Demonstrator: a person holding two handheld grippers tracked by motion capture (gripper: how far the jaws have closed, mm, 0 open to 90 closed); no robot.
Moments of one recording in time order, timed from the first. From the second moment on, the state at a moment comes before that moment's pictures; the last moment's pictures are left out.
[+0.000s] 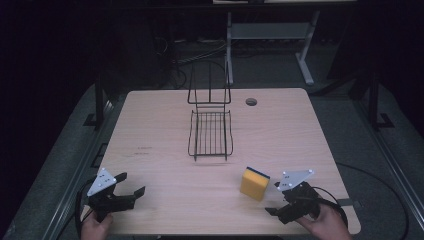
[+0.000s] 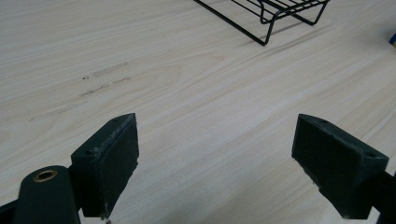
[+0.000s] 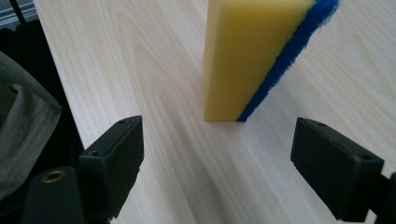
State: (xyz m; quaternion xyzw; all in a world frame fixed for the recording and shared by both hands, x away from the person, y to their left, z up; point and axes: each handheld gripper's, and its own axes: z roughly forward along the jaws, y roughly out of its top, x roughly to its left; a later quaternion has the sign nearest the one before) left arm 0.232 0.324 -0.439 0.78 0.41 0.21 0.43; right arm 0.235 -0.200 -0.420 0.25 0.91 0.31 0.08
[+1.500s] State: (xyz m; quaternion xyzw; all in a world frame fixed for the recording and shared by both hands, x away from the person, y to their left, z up) left arm 0.231 0.325 -0.439 0.77 0.41 0.21 0.43; right arm 0.262 -0.170 -0.426 0.24 0.91 0.33 0.09
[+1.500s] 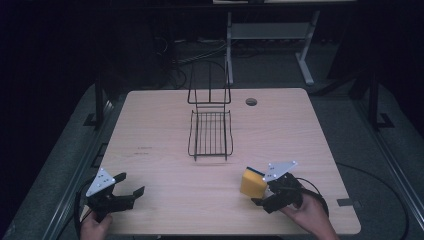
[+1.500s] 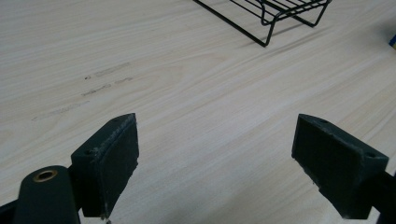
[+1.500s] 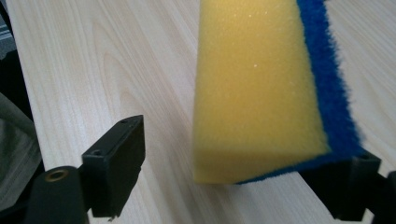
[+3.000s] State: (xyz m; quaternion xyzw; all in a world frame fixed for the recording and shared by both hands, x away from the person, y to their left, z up) left arm 0.231 0.325 -0.438 0.77 0.41 0.21 0.43; right arm 0.275 -0.163 -0.419 0.22 0.92 0.31 0.08
